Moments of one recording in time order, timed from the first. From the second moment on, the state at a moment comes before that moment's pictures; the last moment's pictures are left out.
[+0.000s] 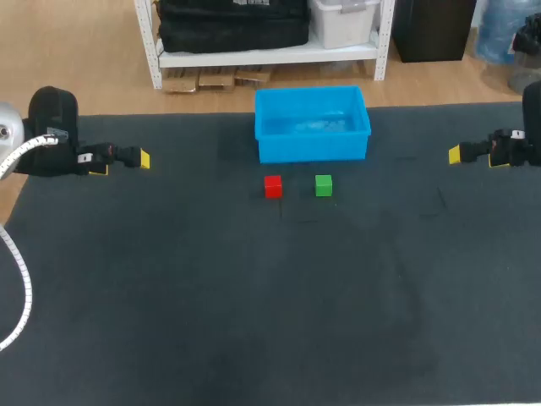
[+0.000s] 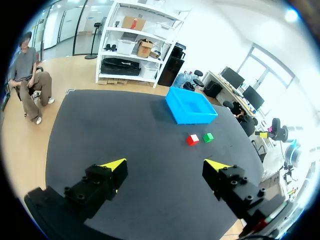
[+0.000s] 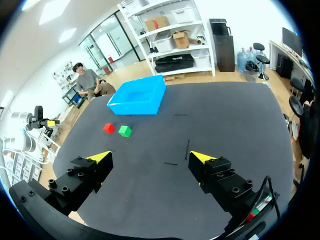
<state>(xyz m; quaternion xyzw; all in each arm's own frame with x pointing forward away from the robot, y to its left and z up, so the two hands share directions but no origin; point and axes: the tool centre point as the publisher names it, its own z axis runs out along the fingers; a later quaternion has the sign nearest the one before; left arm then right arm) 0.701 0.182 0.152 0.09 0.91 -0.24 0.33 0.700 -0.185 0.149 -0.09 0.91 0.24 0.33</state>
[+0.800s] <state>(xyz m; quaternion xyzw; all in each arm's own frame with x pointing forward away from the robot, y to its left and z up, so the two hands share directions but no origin) 0.700 0.180 0.152 0.09 0.91 -0.24 0.32 0.700 -0.185 0.149 -0.09 0.91 0.24 0.33</state>
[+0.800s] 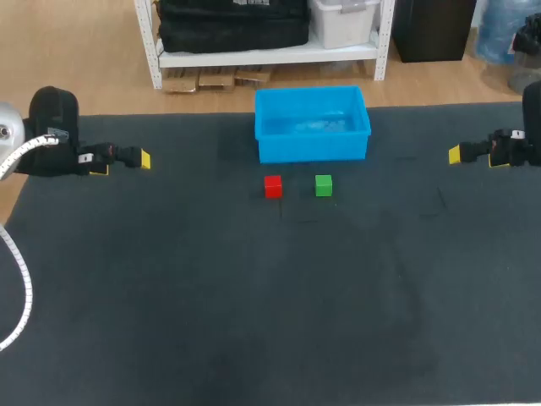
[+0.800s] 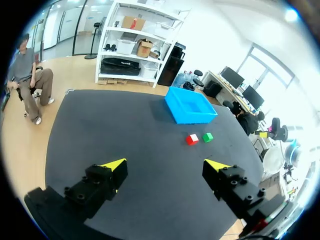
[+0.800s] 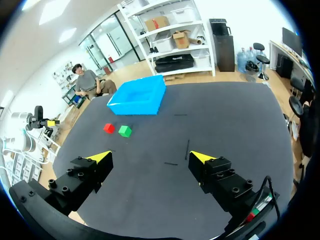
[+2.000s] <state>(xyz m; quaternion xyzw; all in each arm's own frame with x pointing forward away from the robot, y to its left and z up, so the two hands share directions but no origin) 0.714 0.124 0.155 0.11 0.95 -0.17 0.24 0.700 -0.185 0.149 -0.09 0.91 0.24 0.33</state>
